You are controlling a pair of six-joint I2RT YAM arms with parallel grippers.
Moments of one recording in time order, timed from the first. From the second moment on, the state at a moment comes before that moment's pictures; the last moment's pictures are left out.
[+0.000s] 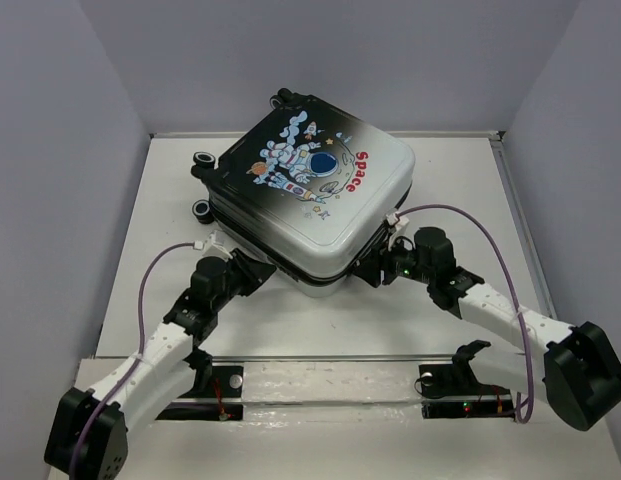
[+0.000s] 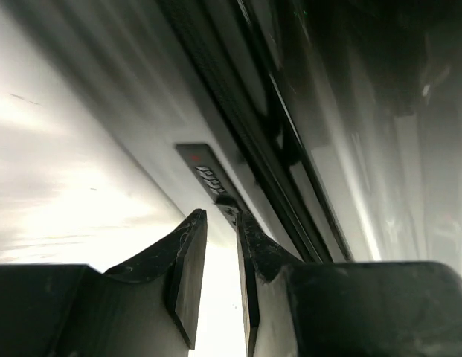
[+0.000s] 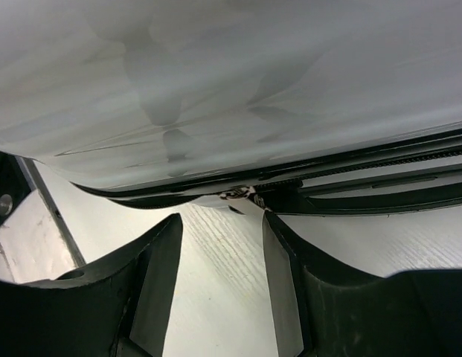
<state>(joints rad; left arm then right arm) -0.39 0.73 0.23 0.09 0.11 -1.01 0.54 1.07 0.49 0.20 -0.44 0.25</state>
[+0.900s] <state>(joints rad) -0.62 0.90 0.27 0.21 0.06 -0.93 0.54 1.21 0.41 0.50 -0.40 0.18</state>
